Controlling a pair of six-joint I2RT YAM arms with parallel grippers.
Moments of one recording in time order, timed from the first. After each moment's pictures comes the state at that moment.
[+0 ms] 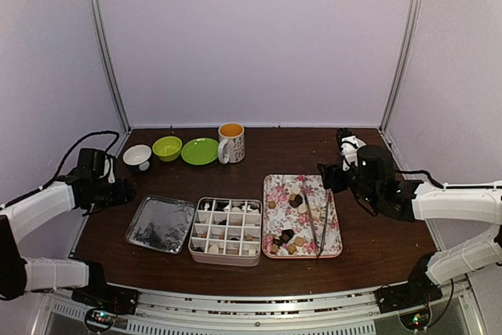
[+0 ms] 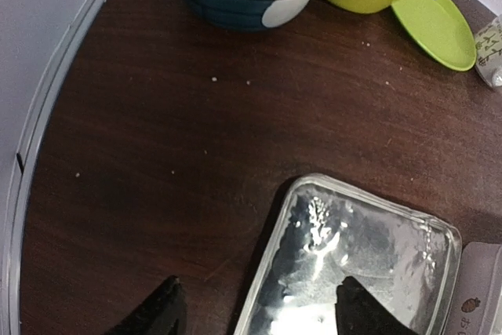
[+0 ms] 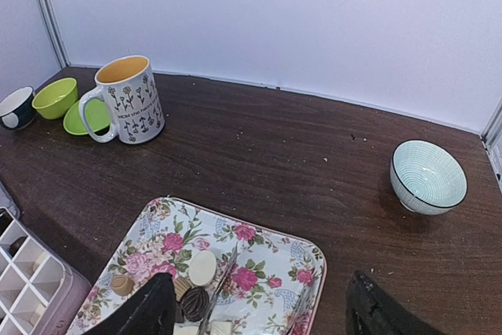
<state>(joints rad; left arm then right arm) -0.05 1.07 0.58 -0.37 0.01 -0.29 0.71 1.21 0.61 0.26 0.38 0.16</state>
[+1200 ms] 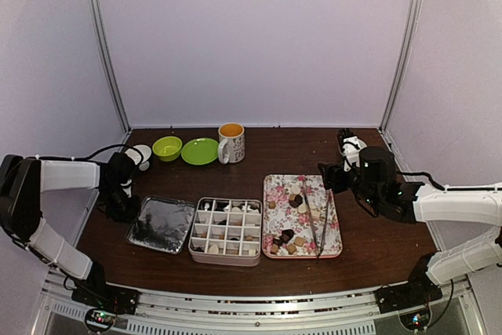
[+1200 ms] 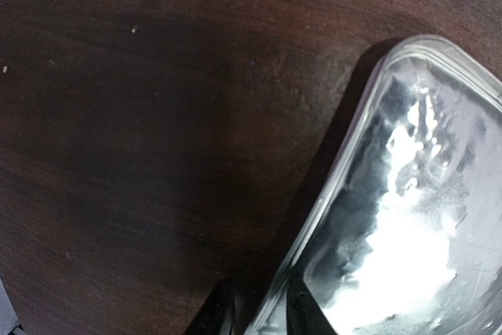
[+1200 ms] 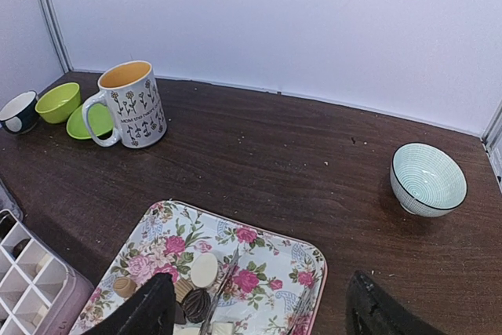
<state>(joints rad) -0.16 1.47 0.72 -0.63 -0.09 -0.35 0.71 1.20 0.59 0.29 0.38 0.15</state>
